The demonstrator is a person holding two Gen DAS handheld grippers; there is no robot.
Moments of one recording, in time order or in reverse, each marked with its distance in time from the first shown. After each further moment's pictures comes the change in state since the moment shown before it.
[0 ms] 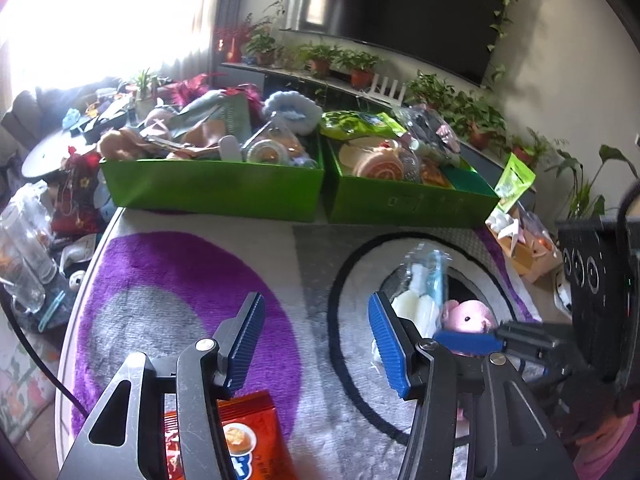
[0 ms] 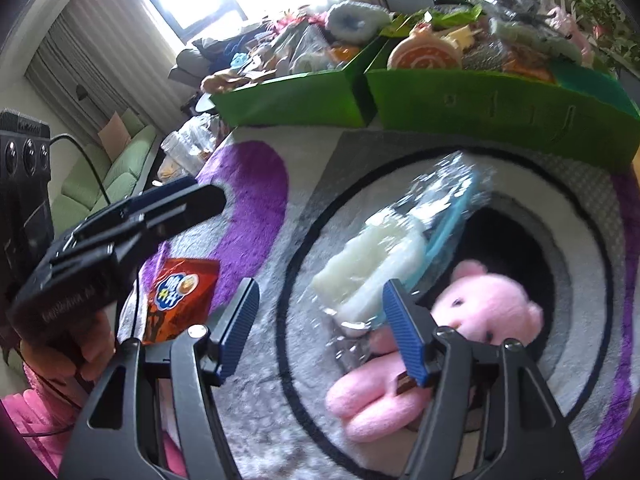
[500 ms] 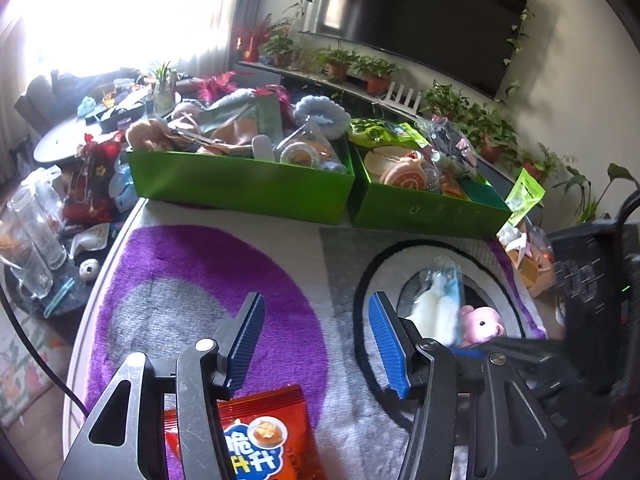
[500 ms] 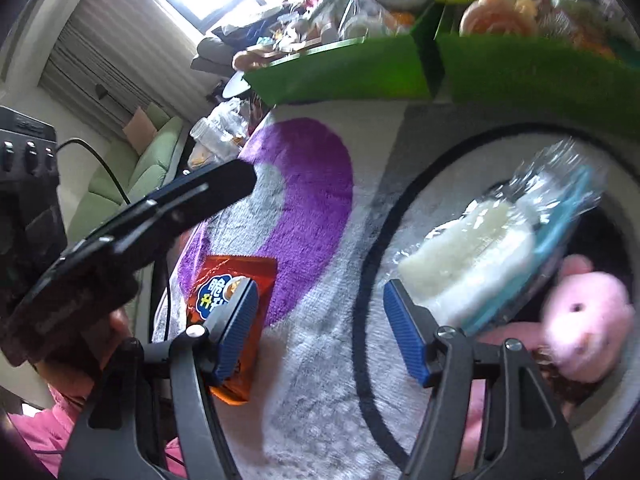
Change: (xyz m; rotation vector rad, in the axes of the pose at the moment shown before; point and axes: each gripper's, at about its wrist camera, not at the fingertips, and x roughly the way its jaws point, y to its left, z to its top) left arm -0.010 0.020 -0.004 -0.046 -0.017 0.027; right arm 0.015 0.023 0.005 0.018 0.025 0.063
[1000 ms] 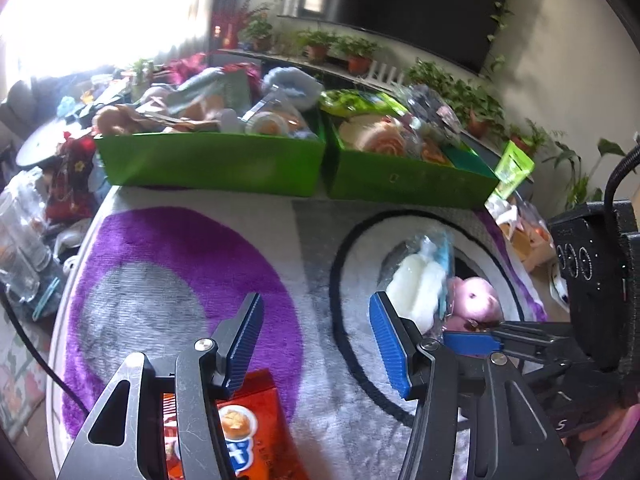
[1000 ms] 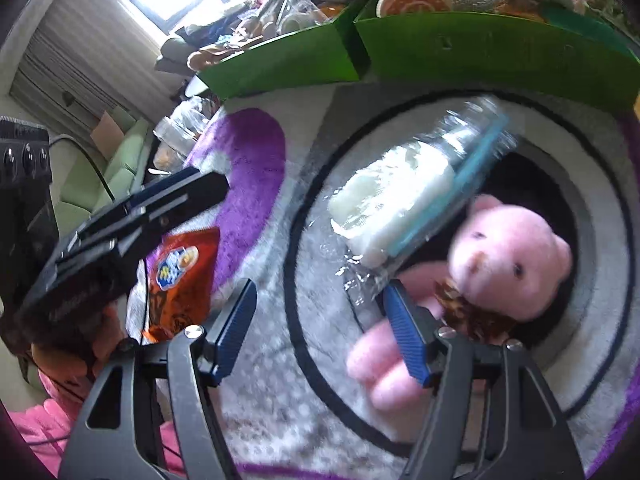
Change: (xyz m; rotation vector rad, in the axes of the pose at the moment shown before) left arm 0.014 -0.014 -0.012 0.039 0.059 -0.034; right arm -0.007 -0.027 -0.017 0.071 0.036 -0.054
